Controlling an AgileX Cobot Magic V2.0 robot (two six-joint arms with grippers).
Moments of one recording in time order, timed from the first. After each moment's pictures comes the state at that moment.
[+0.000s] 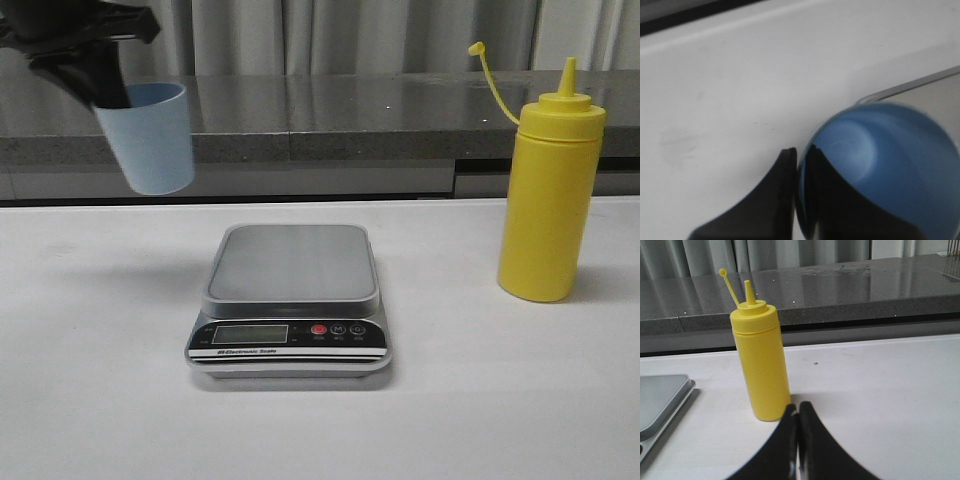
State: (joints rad) left arm -0.24 1.83 -1.61 -0.12 0.91 0.13; right arm 0.06 -0.01 0.03 -0.02 0.11 0.15
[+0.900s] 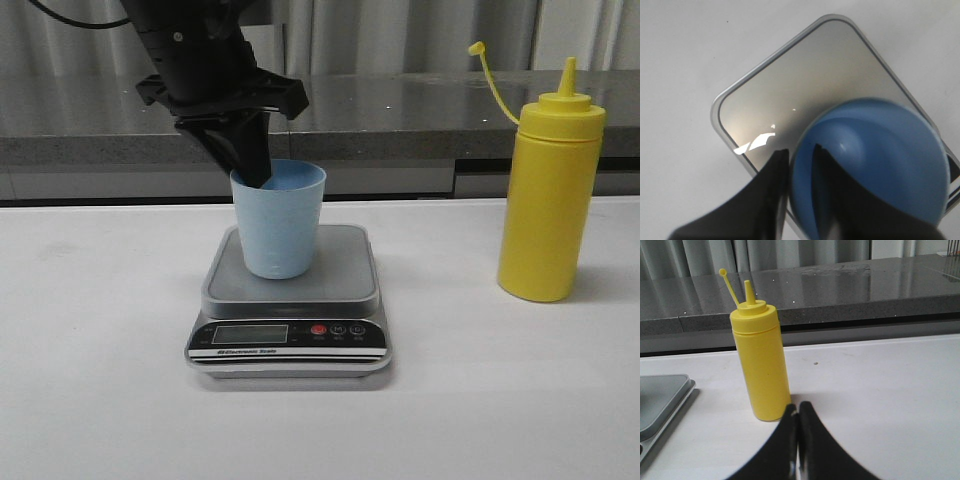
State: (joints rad) left arm -0.49 1.94 -1.63 -0.12 0.90 0.19; right arm 0.06 -0.01 0.03 -0.02 0.11 0.15
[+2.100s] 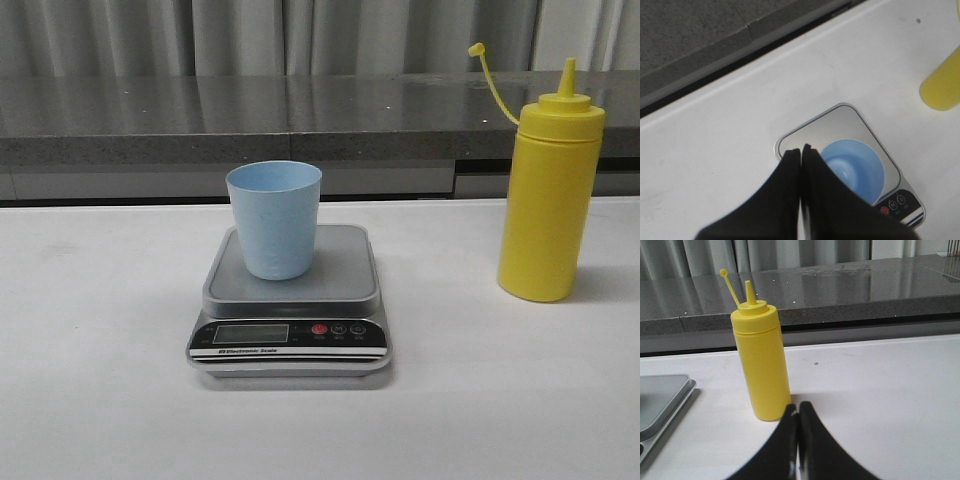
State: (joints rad) left arm -0.46 1.60 -1.63 -0.03 0.90 0.03; right arm 0.06 -0.01 0.03 -0.02 0.11 0.15
